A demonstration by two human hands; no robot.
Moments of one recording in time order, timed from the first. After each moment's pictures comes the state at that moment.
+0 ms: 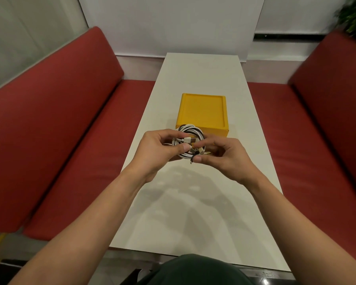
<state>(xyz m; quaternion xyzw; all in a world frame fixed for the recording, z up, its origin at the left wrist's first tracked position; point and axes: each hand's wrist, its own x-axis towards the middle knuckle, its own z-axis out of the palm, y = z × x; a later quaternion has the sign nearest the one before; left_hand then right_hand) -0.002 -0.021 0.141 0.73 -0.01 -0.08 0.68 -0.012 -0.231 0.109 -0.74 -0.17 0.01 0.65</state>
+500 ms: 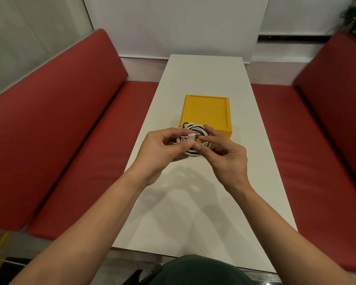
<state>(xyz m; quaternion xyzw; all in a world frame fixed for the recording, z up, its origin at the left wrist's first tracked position) -0.008 -0.022 0.148 0.69 -0.04 -0.08 0.72 -0.023 -0.199 0.101 -0.72 -0.05 -0.19 0.66</state>
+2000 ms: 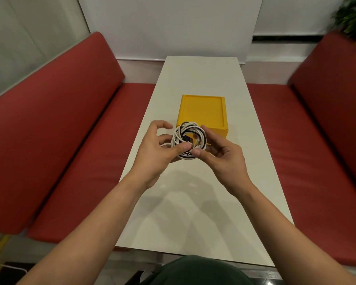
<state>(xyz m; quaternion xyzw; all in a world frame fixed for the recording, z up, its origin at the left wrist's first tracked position) -0.016 -0.021 0.140 0.70 -0.02 -0.05 0.71 -0.040 -0.206 0.115 -0.71 -0.07 -0.07 0.70</state>
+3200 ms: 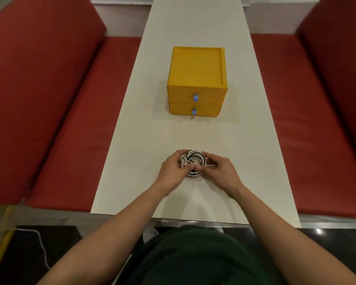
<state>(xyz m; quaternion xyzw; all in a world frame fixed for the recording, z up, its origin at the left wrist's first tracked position) -0.043 -0.058 -0.057 0.81 0.04 -0.19 0.56 -0.071 -0.241 -0.052 -0.79 0.10 0.12 0.59</state>
